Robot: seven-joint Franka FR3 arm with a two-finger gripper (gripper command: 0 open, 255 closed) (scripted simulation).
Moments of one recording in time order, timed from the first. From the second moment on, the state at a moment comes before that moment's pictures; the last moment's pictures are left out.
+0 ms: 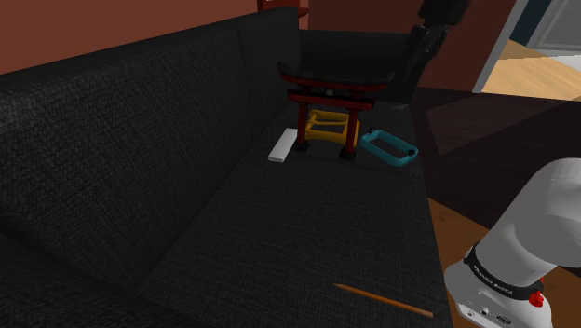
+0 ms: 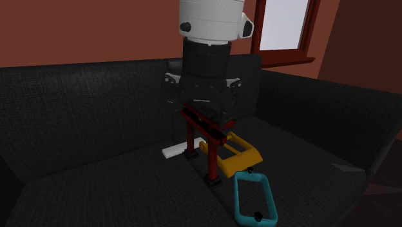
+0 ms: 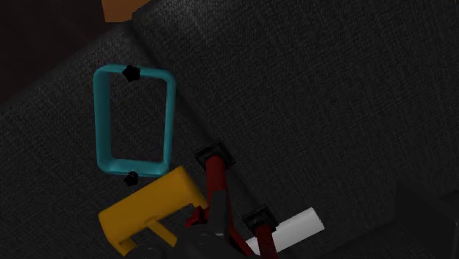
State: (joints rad) arm -0.02 -0.80 -0.03 -2.29 0.08 1.64 -0.09
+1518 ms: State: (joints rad) arm -0.12 -0.05 0.24 -1.99 0.01 2.00 0.61
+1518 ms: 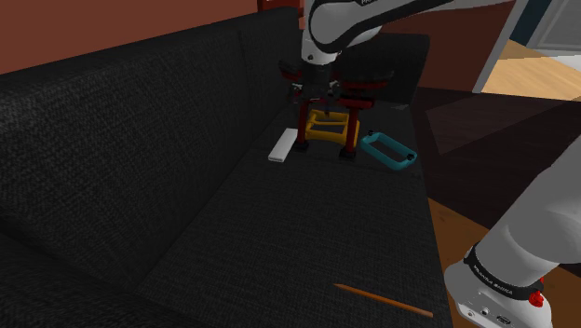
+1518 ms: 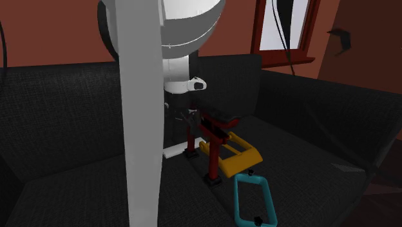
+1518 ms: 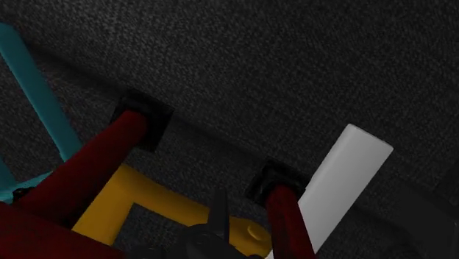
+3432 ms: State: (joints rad) arm -0.05 0.55 0.17 -1.46 -0.12 2.04 1.00
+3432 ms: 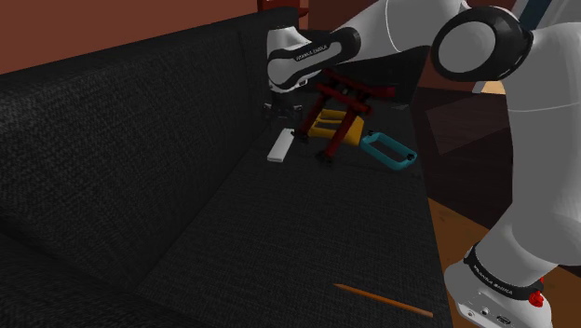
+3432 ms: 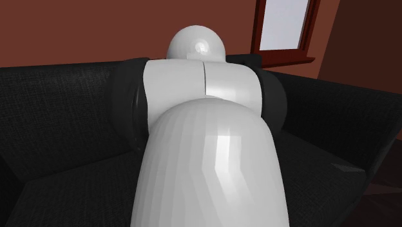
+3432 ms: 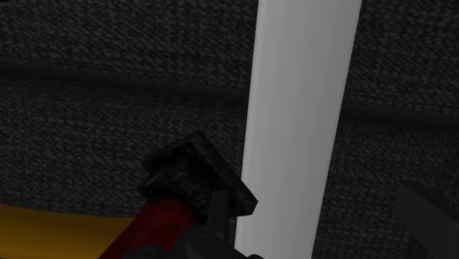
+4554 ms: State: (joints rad) arm -0.03 0.58 0.18 -1.43 -0.13 1.97 0.97
